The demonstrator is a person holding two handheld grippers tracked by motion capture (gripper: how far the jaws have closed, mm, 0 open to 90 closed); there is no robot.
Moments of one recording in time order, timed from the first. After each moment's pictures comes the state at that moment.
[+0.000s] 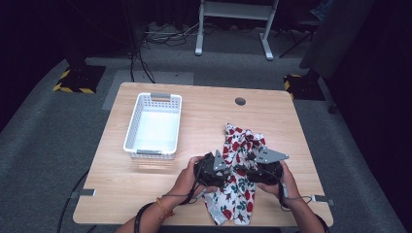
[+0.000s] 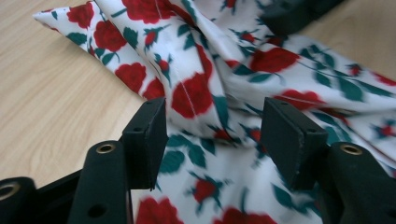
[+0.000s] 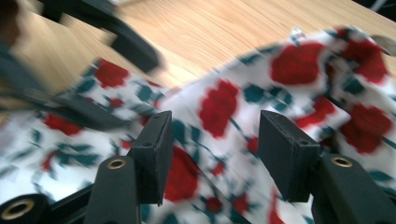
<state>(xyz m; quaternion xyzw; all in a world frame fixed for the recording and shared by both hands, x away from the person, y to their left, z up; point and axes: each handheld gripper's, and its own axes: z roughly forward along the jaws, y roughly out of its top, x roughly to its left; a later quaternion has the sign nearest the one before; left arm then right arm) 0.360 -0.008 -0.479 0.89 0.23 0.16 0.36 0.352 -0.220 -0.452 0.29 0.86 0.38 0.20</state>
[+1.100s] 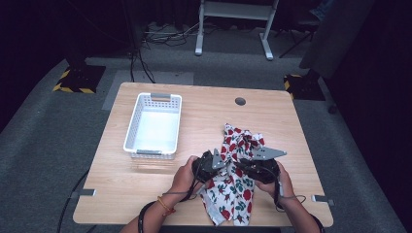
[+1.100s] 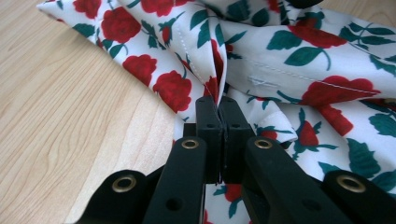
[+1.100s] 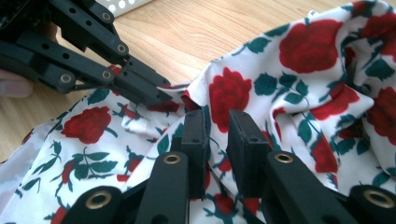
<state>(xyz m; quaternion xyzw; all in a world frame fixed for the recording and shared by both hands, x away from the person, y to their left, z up) 0.365 0.004 -0.485 0.89 0.21 0.17 0.36 0.358 -0.214 -0.456 0.32 0.85 0.39 0.15</state>
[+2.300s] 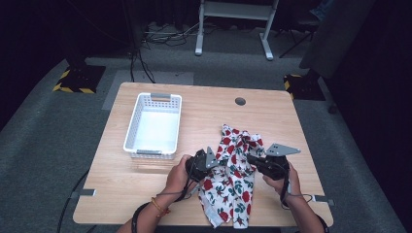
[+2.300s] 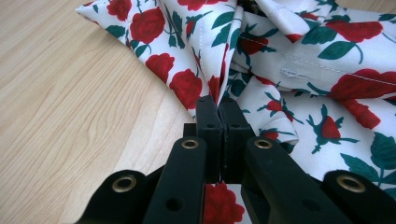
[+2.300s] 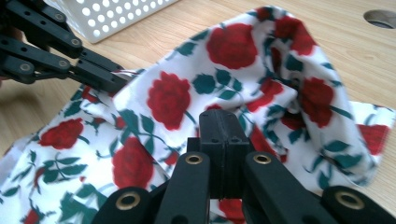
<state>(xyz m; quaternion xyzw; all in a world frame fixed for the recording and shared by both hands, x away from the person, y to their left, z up) 0.362 0.025 -0.477 0.89 0.23 0.19 0.35 0.366 -0.247 -0.453 0.35 0.82 0.43 0.15</state>
